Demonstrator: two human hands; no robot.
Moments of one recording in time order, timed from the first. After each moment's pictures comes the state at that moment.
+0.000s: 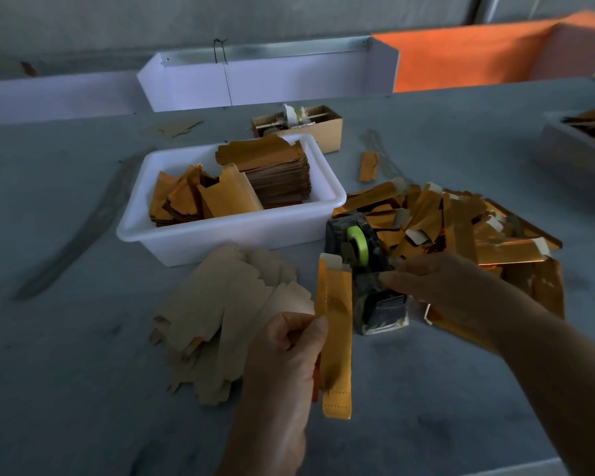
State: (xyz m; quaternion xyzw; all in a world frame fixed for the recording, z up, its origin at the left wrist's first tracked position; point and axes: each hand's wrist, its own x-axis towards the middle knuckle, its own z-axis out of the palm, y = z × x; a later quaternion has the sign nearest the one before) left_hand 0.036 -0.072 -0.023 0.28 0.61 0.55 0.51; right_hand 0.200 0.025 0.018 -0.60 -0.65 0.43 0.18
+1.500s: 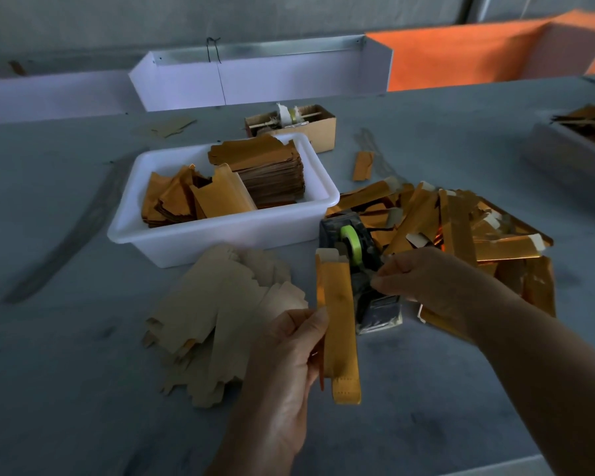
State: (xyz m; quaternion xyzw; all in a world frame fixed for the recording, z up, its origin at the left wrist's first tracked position) left_hand 0.038 -0.061 -0.025 0.23 0.50 0.57 0.61; right_hand 0.199 0.037 0.012 -0.60 -0.66 0.43 0.15
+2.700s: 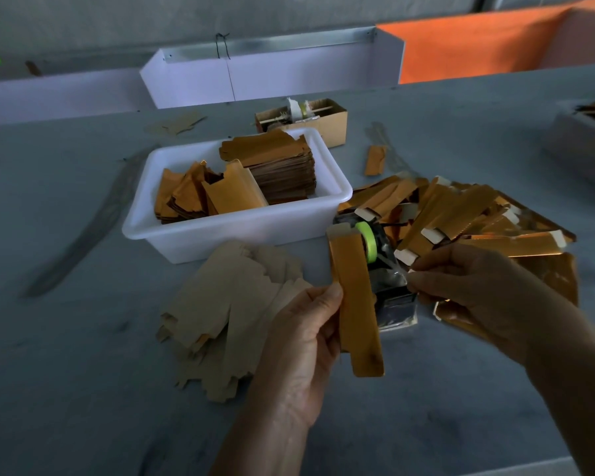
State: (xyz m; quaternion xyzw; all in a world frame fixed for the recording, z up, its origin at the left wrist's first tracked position) left_hand 0.035 -0.046 -0.024 0.25 0.42 0.58 0.65; right_hand 0.219 0.016 0.012 -0.58 -0.54 0.52 0.31
